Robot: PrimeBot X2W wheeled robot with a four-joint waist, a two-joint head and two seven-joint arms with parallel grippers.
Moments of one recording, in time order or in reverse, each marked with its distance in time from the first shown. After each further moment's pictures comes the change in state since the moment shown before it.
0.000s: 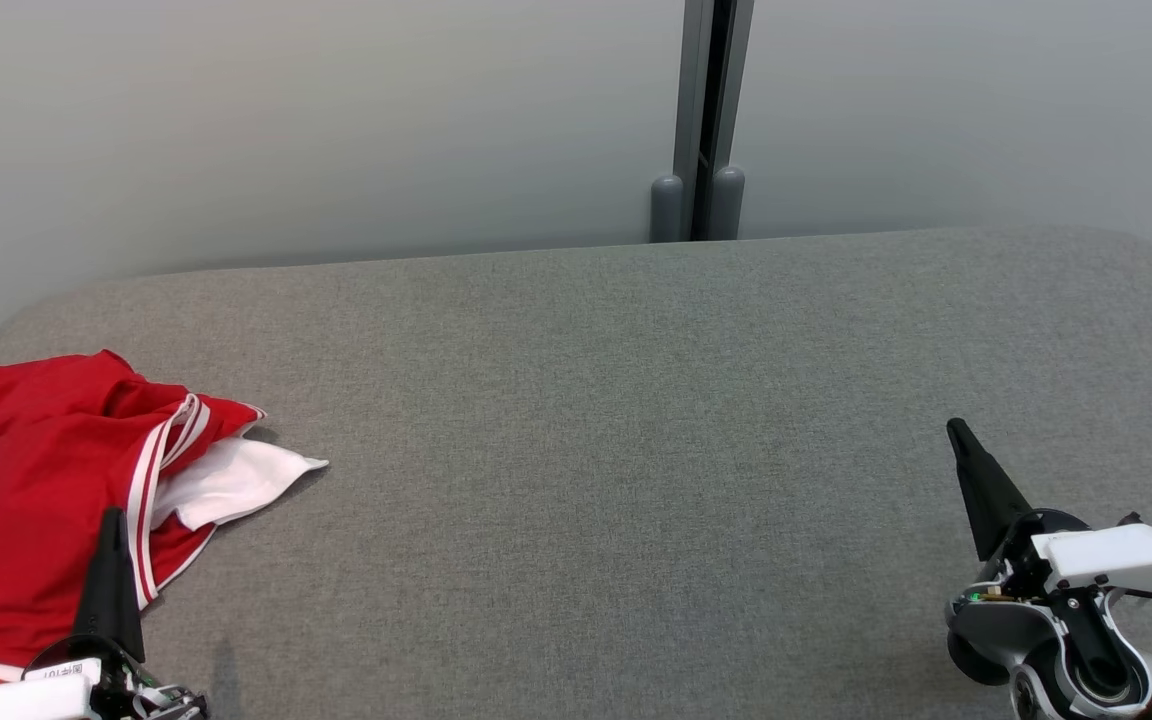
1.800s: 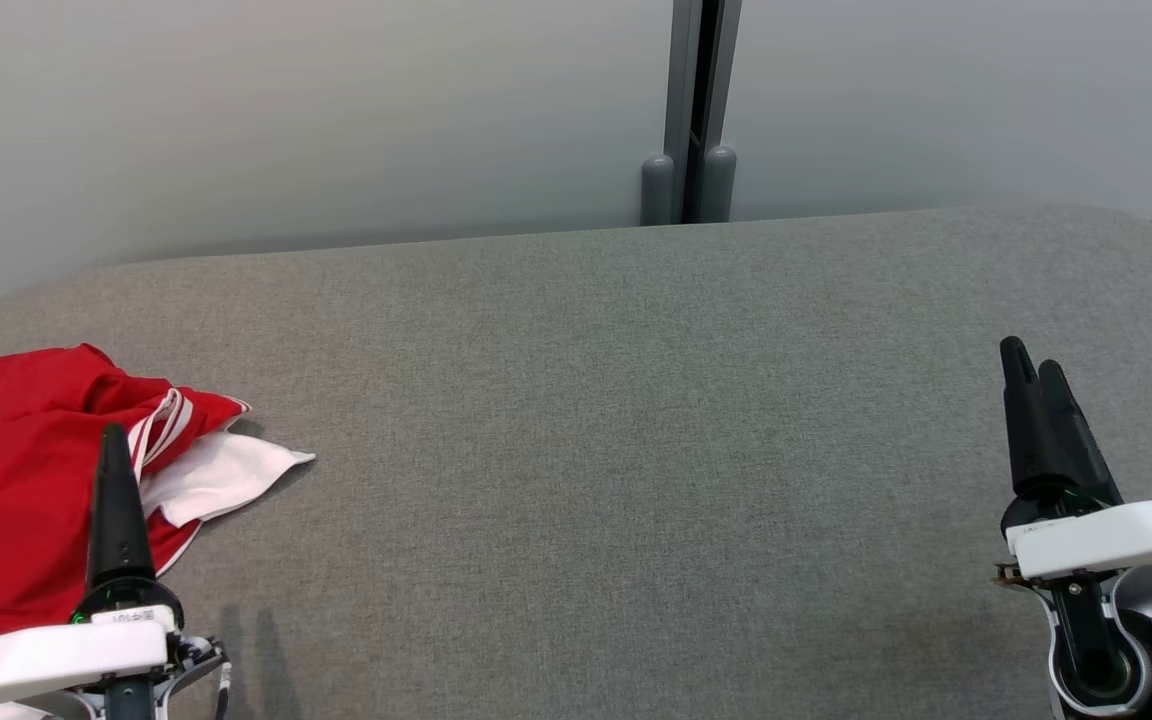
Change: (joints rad) left arm -0.057 -0.015 -0.038 -0.048 0.431 0.001 -0.159; right arm 0.033 -0.017 -0.020 -0.221 -0.741 -0.001 -0.188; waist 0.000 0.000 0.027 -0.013
